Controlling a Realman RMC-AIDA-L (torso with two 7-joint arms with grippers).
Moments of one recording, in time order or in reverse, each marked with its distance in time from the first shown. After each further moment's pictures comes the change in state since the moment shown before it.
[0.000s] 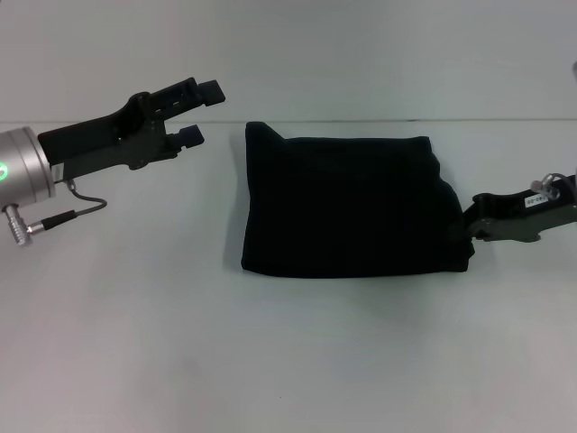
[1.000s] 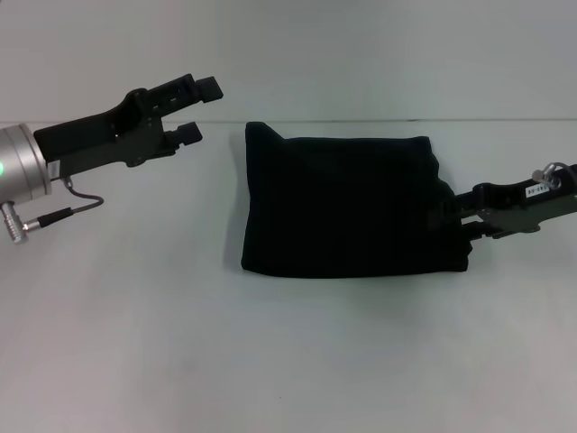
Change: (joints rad) left arm 0.001 0.000 -0.003 0.016 0.000 0.011 -0.013; right arm 0.011 -0.006 0.005 -0.009 0.006 -0.012 0.005
